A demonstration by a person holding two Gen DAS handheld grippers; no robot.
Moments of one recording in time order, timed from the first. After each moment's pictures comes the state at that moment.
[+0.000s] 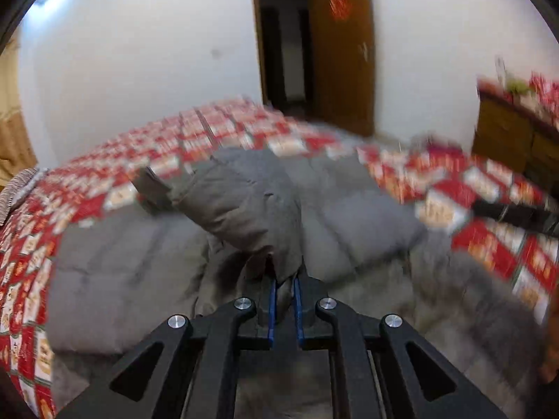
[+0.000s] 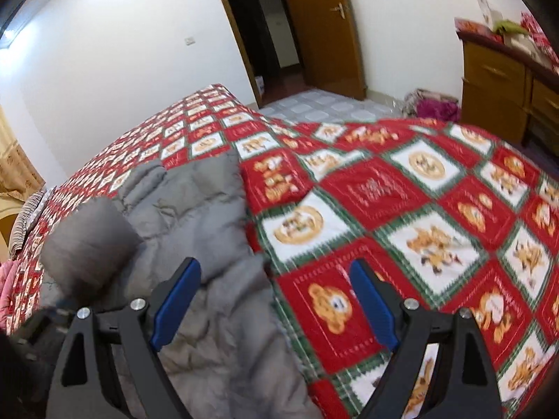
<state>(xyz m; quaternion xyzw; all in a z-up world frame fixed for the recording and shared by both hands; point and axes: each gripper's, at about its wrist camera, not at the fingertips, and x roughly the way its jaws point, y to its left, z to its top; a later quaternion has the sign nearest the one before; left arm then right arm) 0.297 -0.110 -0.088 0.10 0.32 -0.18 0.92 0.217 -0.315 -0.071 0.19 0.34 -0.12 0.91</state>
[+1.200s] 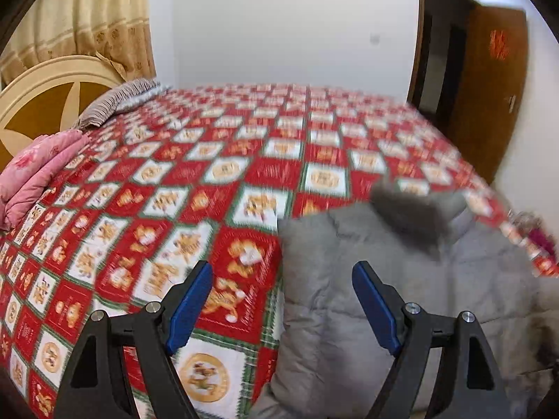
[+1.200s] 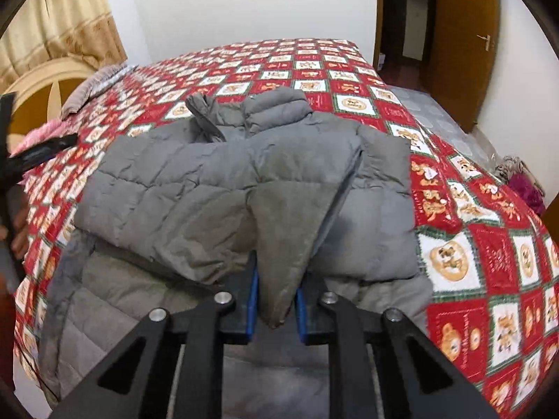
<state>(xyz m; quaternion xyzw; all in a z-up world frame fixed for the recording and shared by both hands) 0.388 0.133 -0.048 -0.03 0.37 0.08 0.93 0.273 -0.192 -0.062 0.00 0.43 0.08 0.90</state>
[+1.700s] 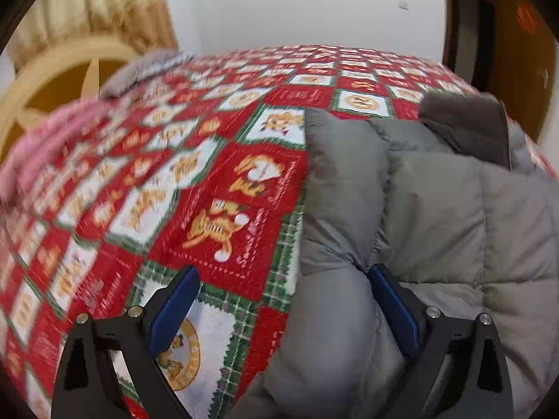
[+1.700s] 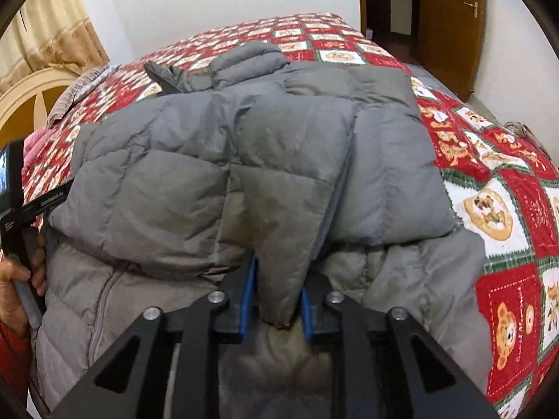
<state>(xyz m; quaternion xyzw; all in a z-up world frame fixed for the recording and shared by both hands) 0.387 0.144 -0.141 -0.04 0.41 0.14 0.90 0.286 -0.209 -0.126 0.05 0.45 0.07 0.89</state>
